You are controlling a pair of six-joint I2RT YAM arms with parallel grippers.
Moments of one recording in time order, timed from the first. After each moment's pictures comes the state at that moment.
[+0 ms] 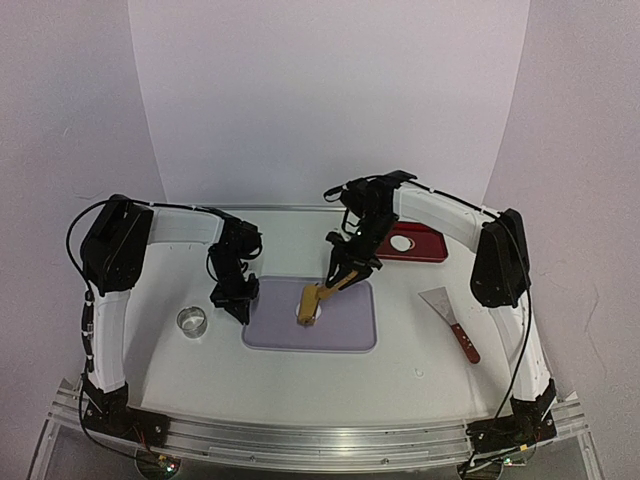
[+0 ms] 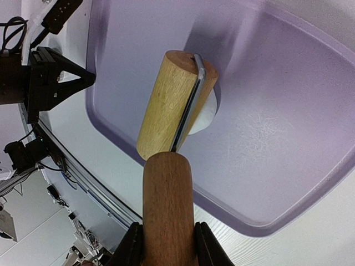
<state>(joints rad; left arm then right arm) -0.56 2.13 1.53 -1.06 0.30 -0.48 0.66 2.36 2.19 -1.30 -0.55 0.35</state>
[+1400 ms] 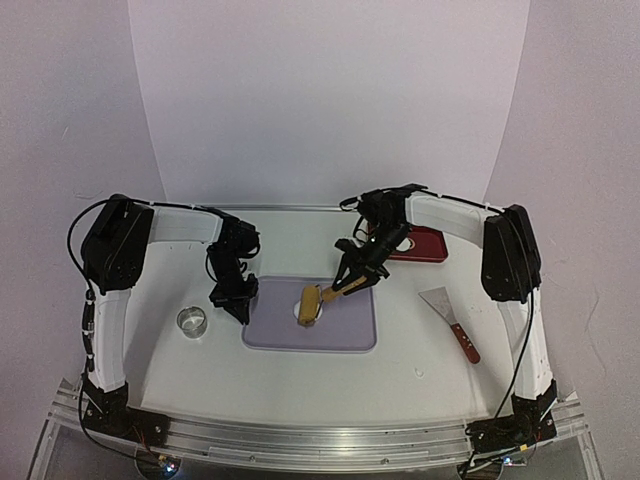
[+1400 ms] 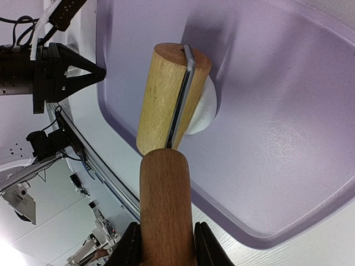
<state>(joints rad) -0.54 2.14 1.53 -1.07 0.33 -0.46 0.59 2.32 1.97 -1.15 -0.72 0.30</state>
